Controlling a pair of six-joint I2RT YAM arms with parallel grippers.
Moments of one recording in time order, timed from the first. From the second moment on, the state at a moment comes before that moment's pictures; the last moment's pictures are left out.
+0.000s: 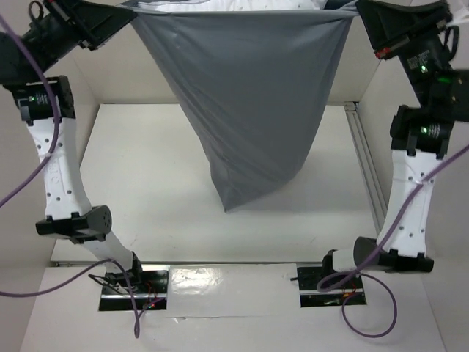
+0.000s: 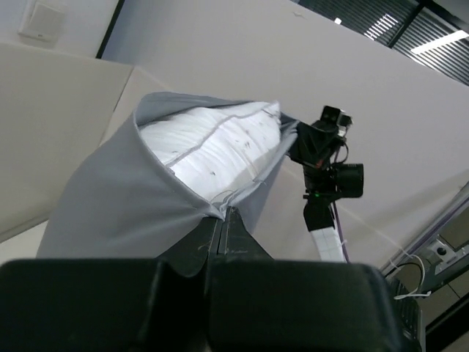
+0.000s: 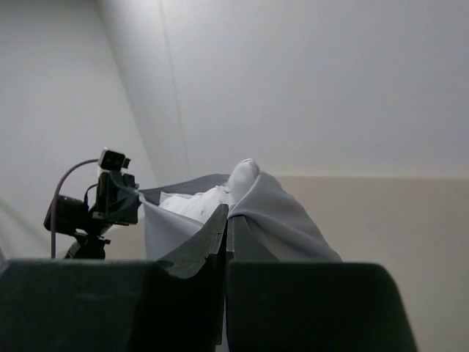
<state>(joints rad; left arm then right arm) 0.17 1.70 2.40 0.22 1.05 -1.44 -0.18 1.39 2.02 0.28 -0.67 1.05</state>
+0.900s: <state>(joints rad) 0.17 1.48 2.23 0.27 0.99 -1.39 -0.16 1.15 1.86 0.35 -0.65 0.96</state>
